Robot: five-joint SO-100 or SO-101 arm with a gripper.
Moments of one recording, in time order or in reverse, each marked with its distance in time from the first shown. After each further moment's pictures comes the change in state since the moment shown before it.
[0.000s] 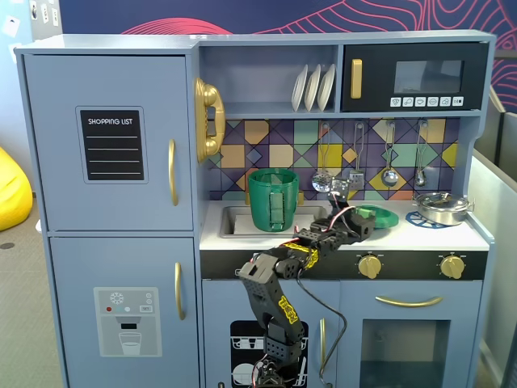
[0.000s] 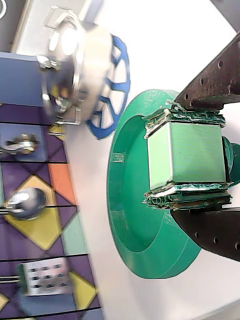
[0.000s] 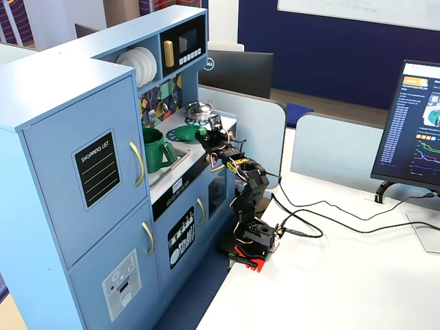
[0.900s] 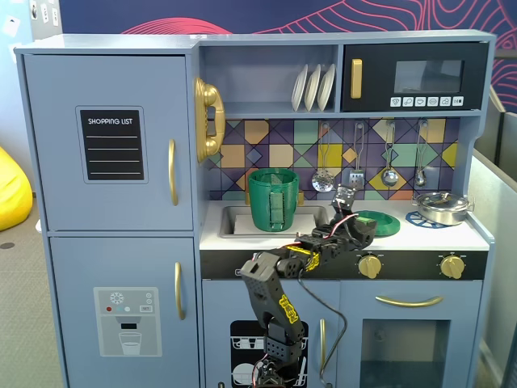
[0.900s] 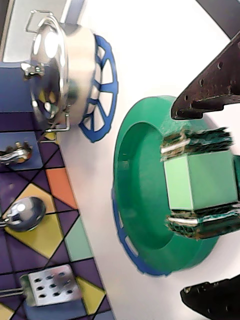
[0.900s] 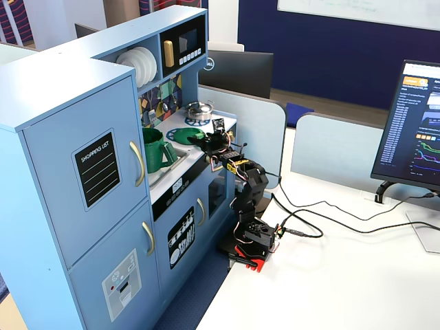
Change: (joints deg) arm 0.6 2.2 5.2 -4.0 5.7
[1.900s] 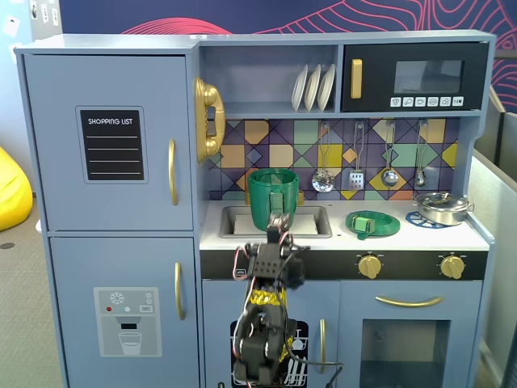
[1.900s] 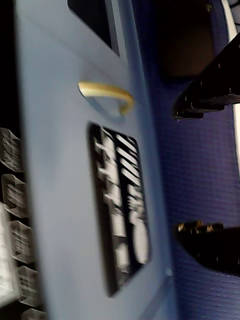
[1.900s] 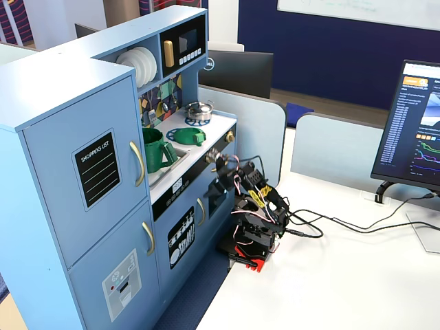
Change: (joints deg) arm -24.5 57.6 13.6 90.9 -9.1
